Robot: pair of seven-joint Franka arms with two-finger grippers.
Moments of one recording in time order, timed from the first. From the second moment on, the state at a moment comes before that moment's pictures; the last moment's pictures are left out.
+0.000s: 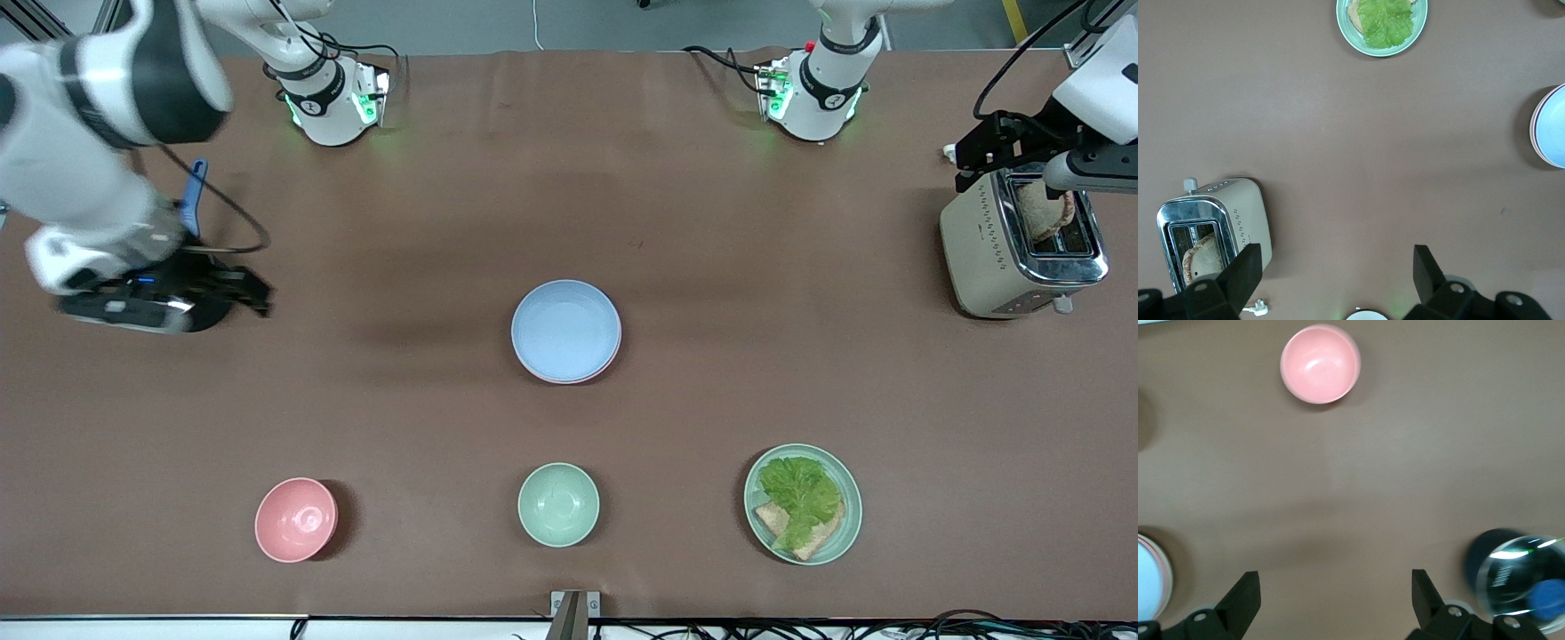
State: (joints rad) left arm 0.00 -0.07 -0.14 -1.53 0.03 1.45 0.01; right arm 0.03 0.01 0.02 -1.77 -0.03 1.88 0.15
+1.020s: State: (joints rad) left arm 0.00 -0.07 -0.14 -1.53 0.00 1.45 -0.02; right arm 0.02 0.01 -0.13 -1.45 -0.03 1.47 0.05
